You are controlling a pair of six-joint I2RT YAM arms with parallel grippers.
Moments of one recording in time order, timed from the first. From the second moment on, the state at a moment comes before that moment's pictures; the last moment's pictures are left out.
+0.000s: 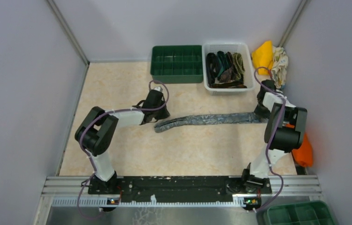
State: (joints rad) left arm -0.56 1.80 0.94 0.10 -0.04 -0.65; right arm -0.21 1.75 1.08 -0.52 0.27 0.34
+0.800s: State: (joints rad) left arm -0.69 1.28 0.71 -0.08 -0.18 -0.64; right arm 0.42 1.60 1.12 -0.31 -0.09 0.30
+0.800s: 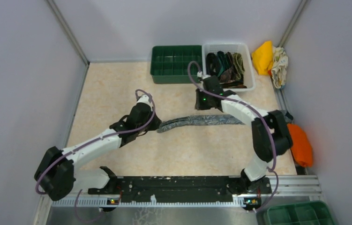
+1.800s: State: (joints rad) left arm -0.74 1.21 0.72 -0.19 -0.25 -0.66; right arm 0.58 2.10 1.48 -0.35 -0.21 0.27
